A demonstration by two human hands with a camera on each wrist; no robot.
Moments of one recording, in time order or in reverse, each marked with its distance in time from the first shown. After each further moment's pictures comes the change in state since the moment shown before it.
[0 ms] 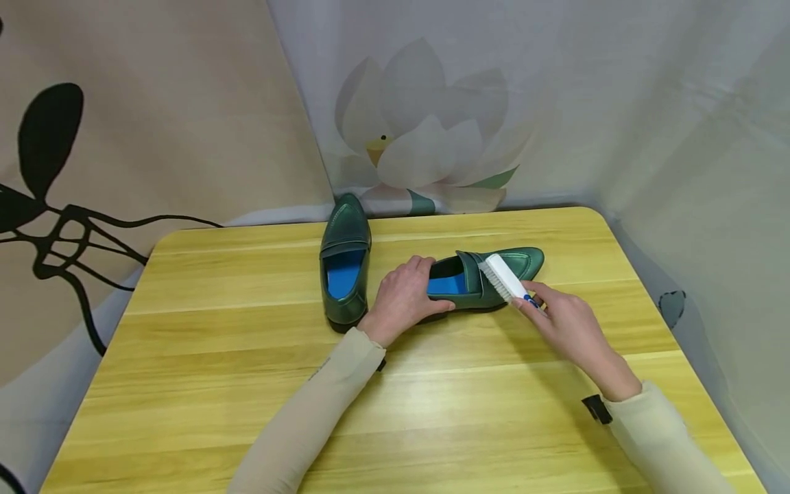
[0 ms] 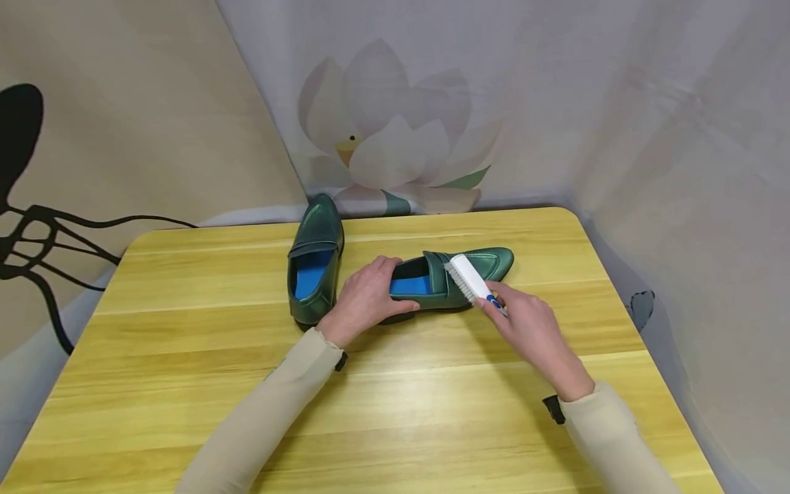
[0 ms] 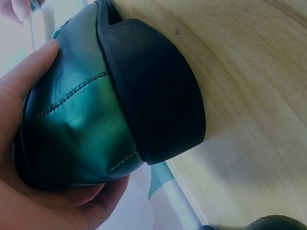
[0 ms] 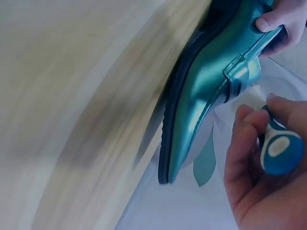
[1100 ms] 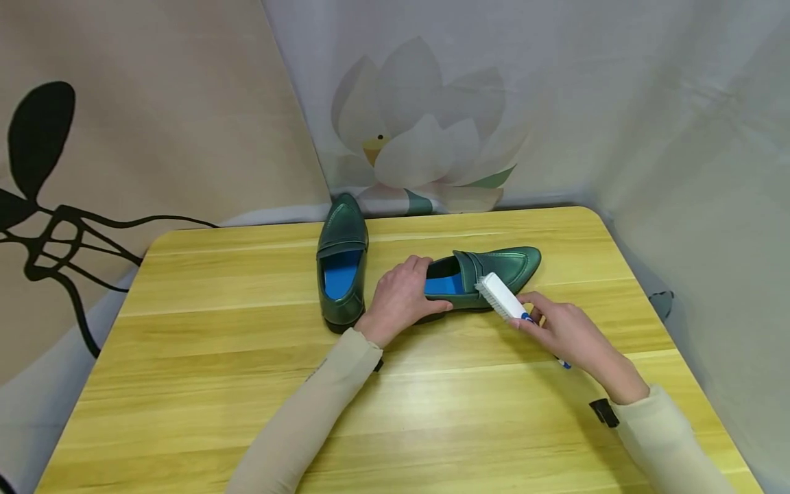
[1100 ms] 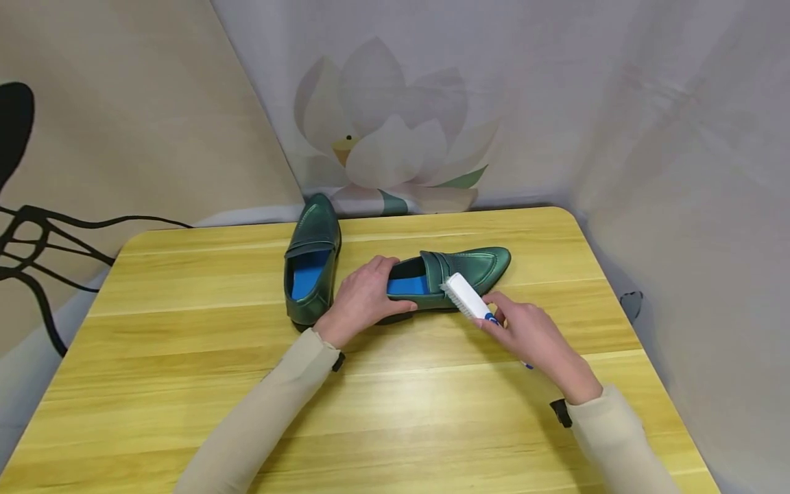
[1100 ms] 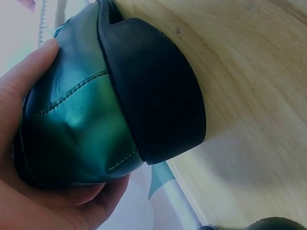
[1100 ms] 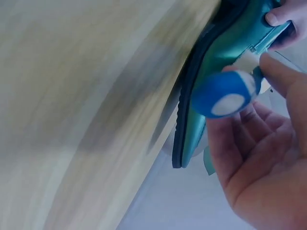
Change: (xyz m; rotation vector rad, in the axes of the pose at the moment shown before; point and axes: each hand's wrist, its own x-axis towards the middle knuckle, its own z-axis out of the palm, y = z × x) left_hand 0.001 0.000 0.000 -0.009 -0.021 -0.025; right_hand -0.007 0.015 0.000 0.049 -0.206 0.010
